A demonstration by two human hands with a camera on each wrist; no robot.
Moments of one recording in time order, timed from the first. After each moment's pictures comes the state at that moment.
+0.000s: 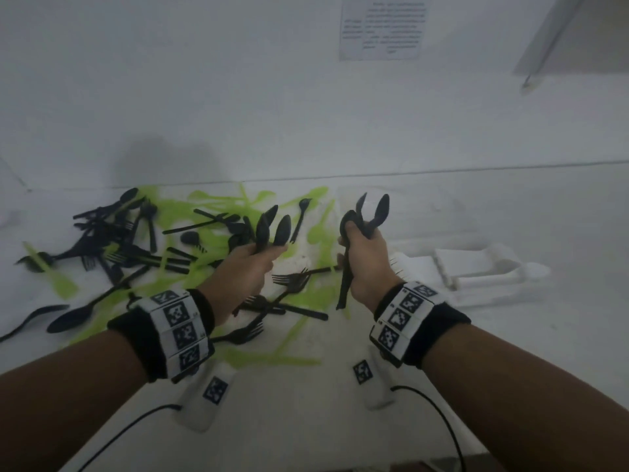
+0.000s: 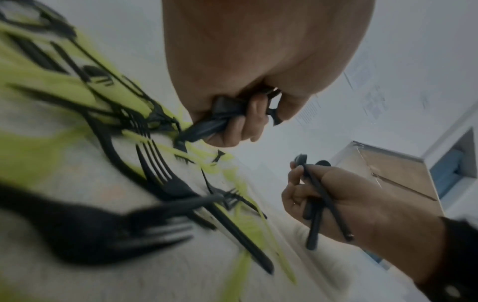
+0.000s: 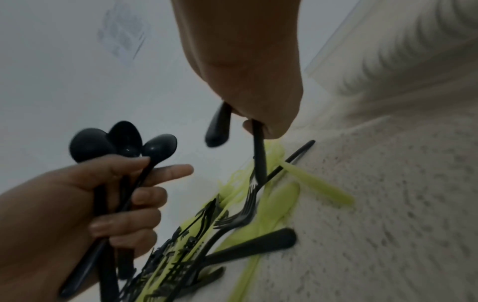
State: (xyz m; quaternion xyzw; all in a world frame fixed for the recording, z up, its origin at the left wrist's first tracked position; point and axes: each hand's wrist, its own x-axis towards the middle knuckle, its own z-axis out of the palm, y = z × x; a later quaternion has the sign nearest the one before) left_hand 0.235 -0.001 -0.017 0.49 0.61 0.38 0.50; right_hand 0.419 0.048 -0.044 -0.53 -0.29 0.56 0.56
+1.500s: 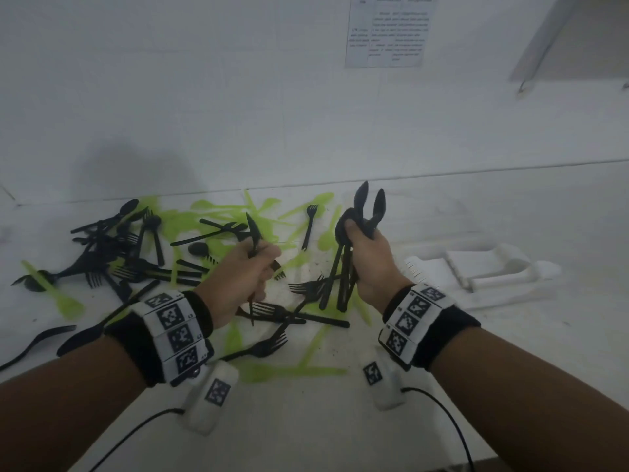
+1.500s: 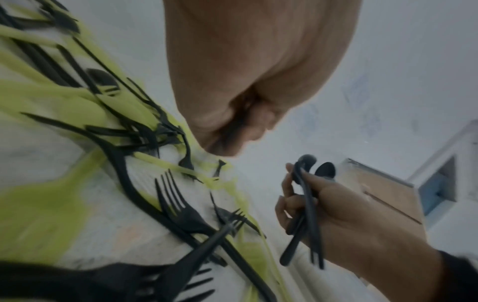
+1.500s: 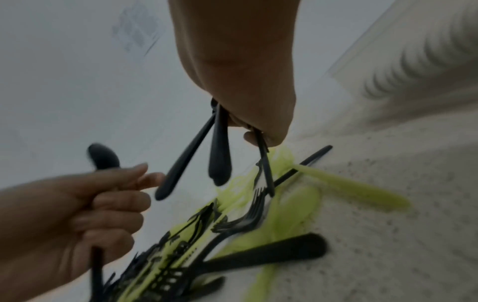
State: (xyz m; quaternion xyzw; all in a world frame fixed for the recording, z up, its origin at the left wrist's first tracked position) left_hand 0.191 0.014 -0.020 0.50 0.59 0.36 0.52; right_hand 0.395 0.055 -0.042 -0.53 -0.32 0.54 0.57
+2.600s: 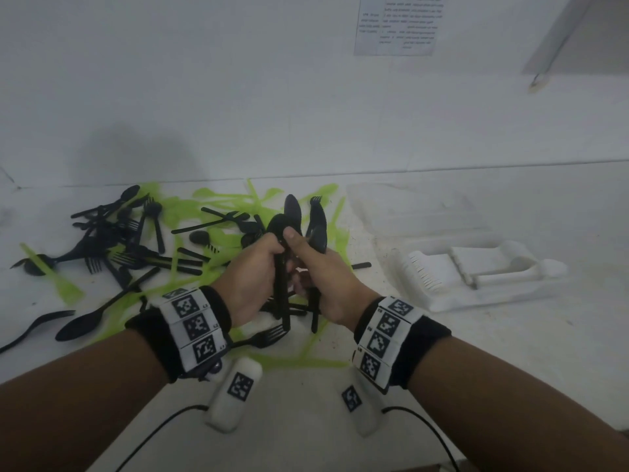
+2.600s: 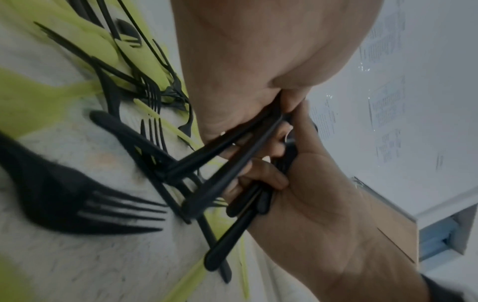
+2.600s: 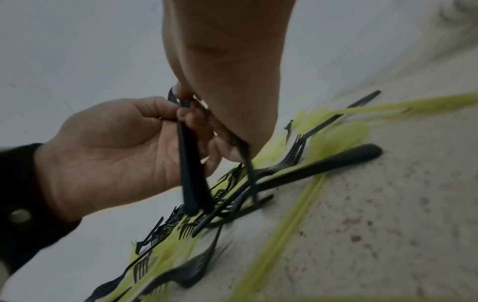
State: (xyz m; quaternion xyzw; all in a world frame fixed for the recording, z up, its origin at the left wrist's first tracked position) left_hand 0.215 0.003 -0.020 0.41 0.46 0.42 0.67; right_hand 0.345 0.023 -0.050 -0.44 -0.37 0.70 0.43
